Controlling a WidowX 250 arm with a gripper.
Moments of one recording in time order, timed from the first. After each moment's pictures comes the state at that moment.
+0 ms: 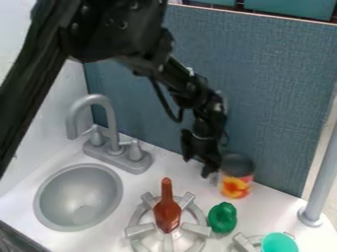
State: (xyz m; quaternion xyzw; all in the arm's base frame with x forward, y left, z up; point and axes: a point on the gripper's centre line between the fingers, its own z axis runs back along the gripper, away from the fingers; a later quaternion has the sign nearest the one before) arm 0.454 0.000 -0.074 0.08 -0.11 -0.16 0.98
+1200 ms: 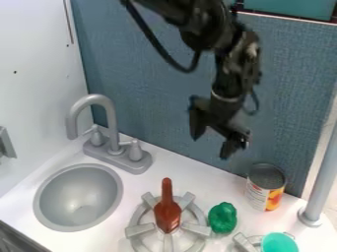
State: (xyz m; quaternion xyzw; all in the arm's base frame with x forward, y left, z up) arm 0.377 -0.042 0.057 0.08 -0.08 -0.08 0.99
